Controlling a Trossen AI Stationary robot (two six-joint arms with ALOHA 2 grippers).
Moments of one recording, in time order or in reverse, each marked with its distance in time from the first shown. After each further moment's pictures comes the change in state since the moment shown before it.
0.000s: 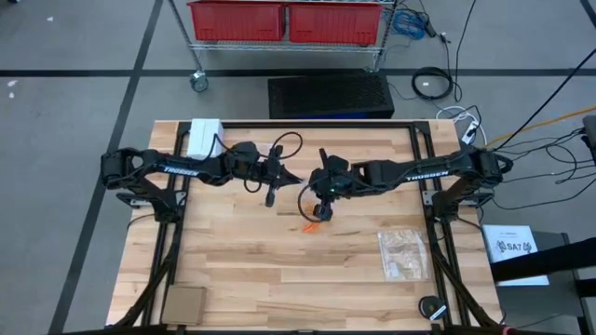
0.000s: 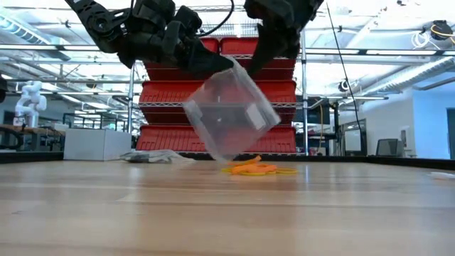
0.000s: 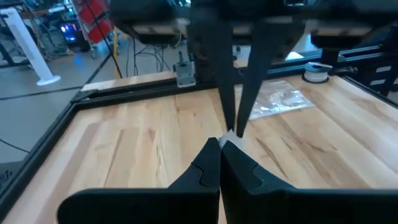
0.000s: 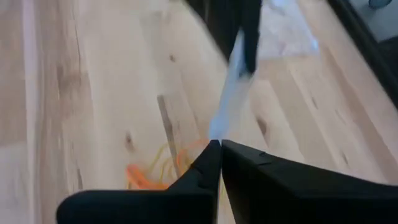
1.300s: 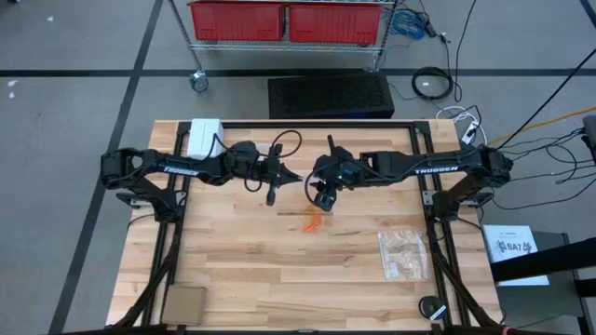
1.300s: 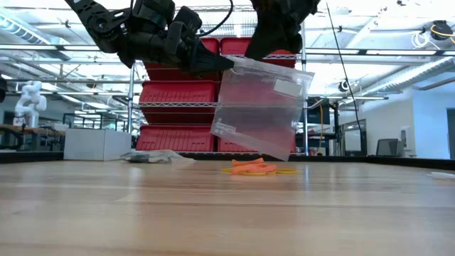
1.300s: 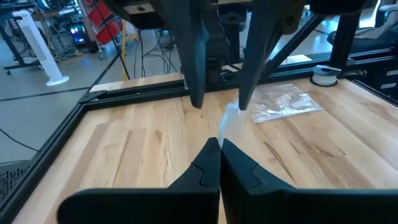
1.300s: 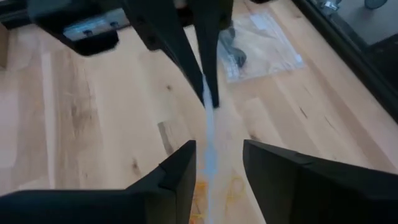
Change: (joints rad) left arm 0.005 0.000 0.001 0.008 -0.025 -0.005; right arm -0.054 -0.070 0.000 0.027 -0.039 0.052
